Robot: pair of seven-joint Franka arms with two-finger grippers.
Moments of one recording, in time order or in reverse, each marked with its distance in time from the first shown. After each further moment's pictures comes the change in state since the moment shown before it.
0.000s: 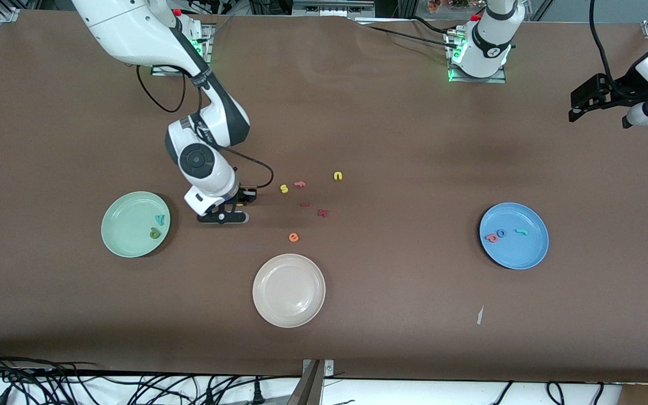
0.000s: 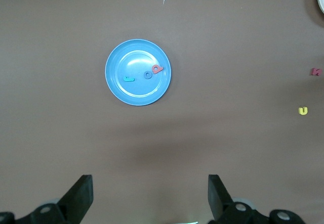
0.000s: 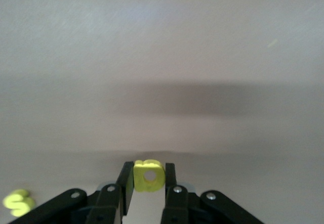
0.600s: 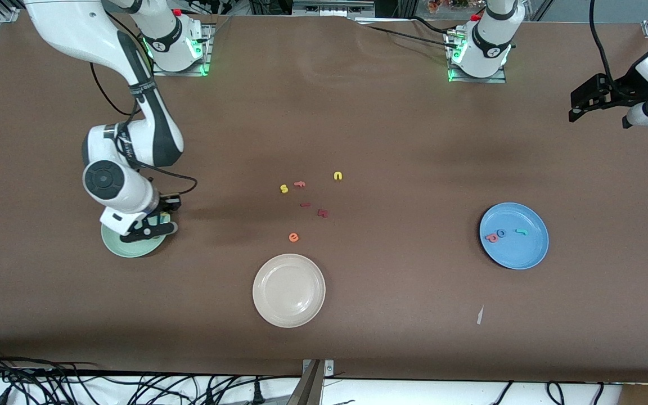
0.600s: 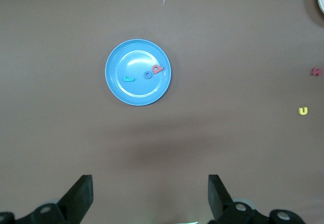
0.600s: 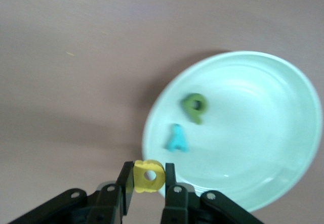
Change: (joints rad) left arm 0.000 0.000 0.000 0.000 0.000 0.000 0.000; right arm -0.014 -0.077 -0.280 -0.036 0.000 -0.086 -0.480
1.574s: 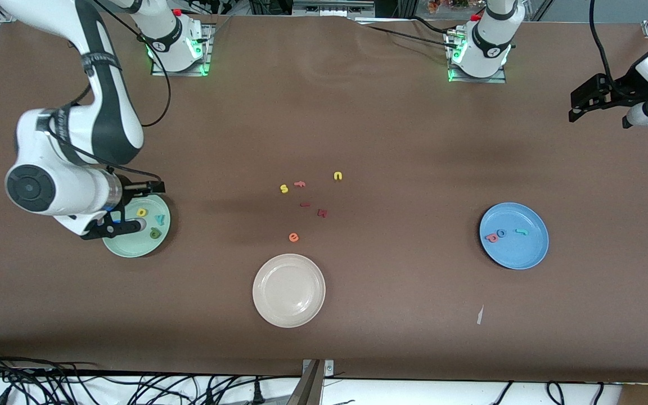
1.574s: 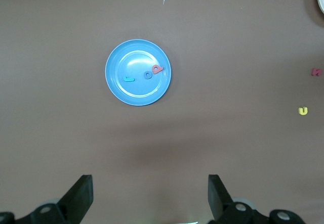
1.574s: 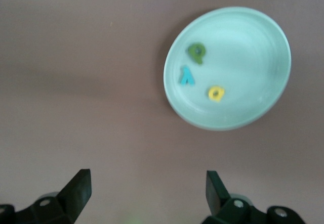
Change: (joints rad) left arm 0.000 0.000 0.000 0.000 0.000 0.000 0.000; right arm -0.015 -0.042 -0.005 0.370 0.132 -0.637 0.035
